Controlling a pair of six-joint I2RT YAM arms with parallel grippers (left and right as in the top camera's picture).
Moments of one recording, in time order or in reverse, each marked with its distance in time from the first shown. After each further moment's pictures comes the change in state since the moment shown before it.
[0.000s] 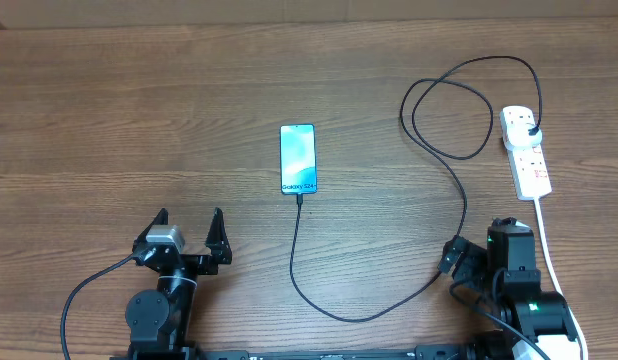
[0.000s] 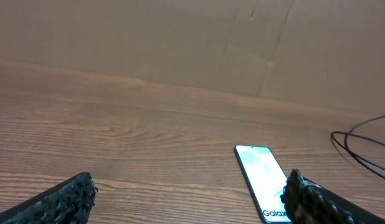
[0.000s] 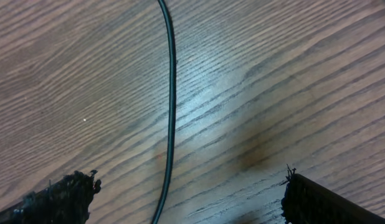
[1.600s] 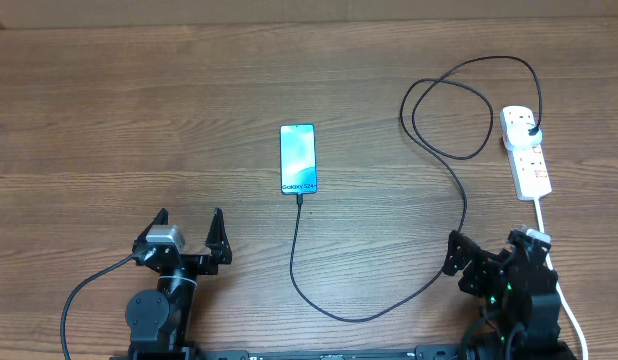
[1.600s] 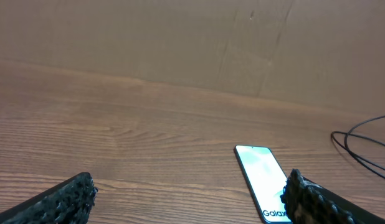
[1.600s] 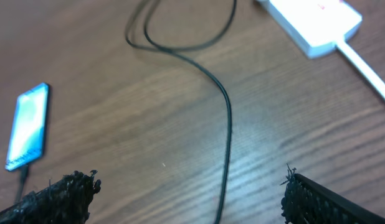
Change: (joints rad) left arm 0.000 0.000 0.000 0.000 0.000 0.000; right arm 0.058 -0.472 -0.002 -0.021 0.000 0.000
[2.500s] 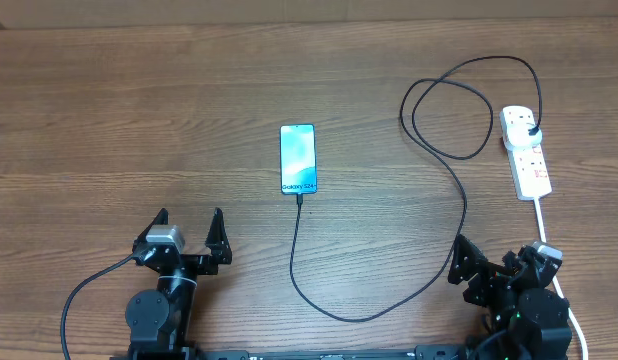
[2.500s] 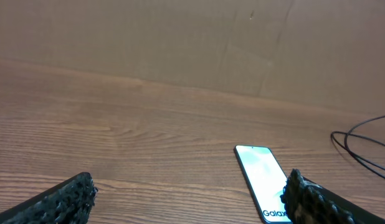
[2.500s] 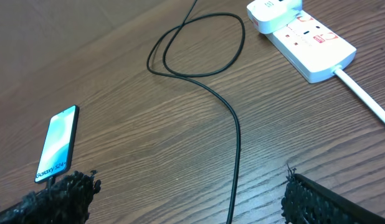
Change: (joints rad) left arm 0.000 0.000 0.000 0.000 0.000 0.000; right arm 0.000 -0.189 0.000 -0.051 0.000 0.000
